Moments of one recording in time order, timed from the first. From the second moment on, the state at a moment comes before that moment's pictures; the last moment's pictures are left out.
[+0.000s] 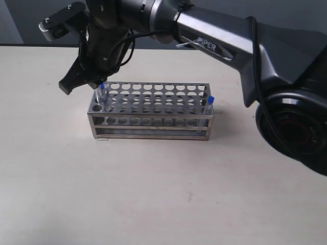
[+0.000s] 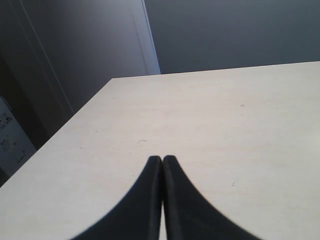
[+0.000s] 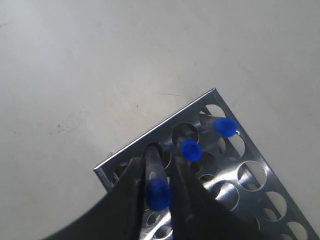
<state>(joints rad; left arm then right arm) 0.08 0.00 0.00 0.26 0.28 -0.09 0.97 2.31 -2.19 0.01 1.03 -0.16</state>
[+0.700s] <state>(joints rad) 0.08 0.00 0.00 0.26 0.28 -0.09 0.97 2.38 -2.19 0.01 1.00 -0.08</state>
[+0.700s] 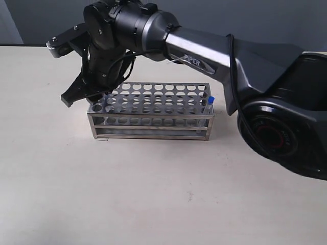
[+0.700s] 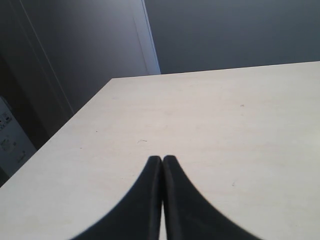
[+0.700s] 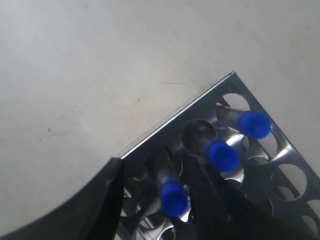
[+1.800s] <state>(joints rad) 0.08 0.00 0.00 0.26 0.28 -0.09 0.92 2.17 -2.17 -0.29 1.21 0.08</state>
